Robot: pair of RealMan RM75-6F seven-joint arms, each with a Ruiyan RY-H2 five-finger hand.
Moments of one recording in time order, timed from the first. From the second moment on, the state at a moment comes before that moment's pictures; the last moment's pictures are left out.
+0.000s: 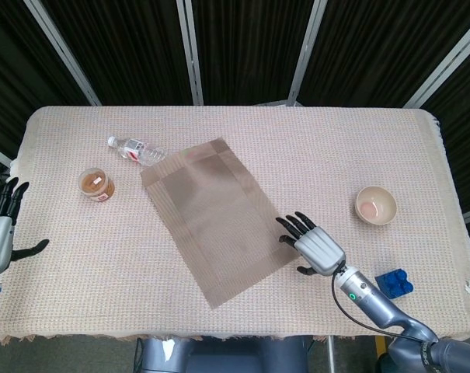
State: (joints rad) left arm -0.23 -1.08 -0.12 -1.75 1.30 1.45 0.20; right arm 0.56 -1.41 0.07 -1.42 -1.69 0.99 -0.08
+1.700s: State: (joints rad) left arm -0.23 -1.08 -0.13 -1.76 1.30 1.39 0.17; right arm 0.62 -1.63 -0.03 -0.96 -1.71 1.08 -0.01
